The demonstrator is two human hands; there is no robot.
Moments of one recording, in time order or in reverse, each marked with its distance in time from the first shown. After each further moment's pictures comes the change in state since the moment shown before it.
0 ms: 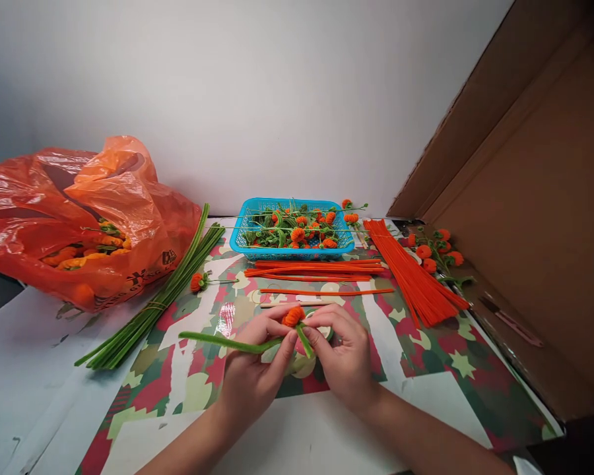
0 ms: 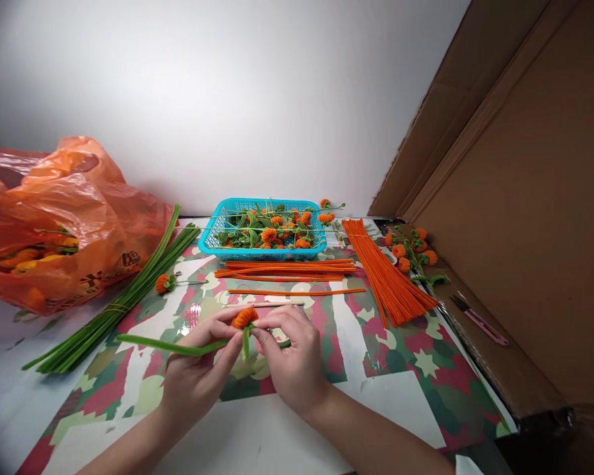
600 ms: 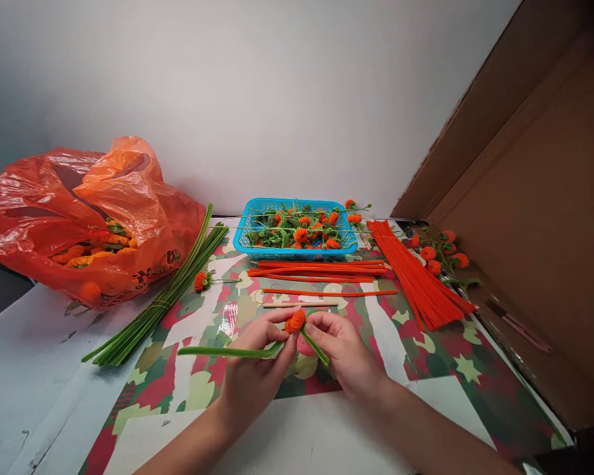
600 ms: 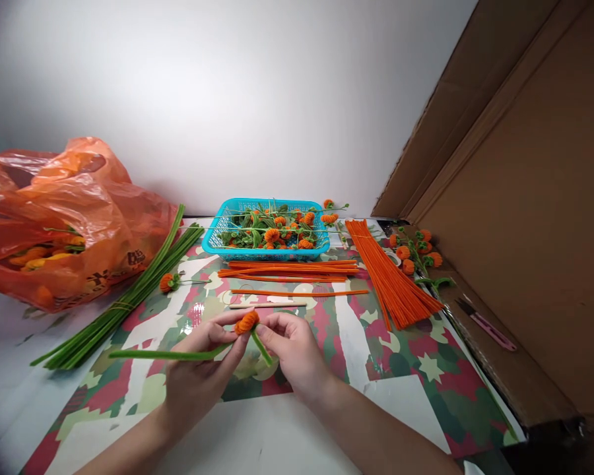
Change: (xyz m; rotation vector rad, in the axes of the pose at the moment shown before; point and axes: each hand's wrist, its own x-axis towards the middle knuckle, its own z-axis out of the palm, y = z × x) left_hand -0.002 0.000 0.000 0.128 0.030 0.060; right_hand 0.008 -0.001 -0.003 0.638 -0.324 0.824
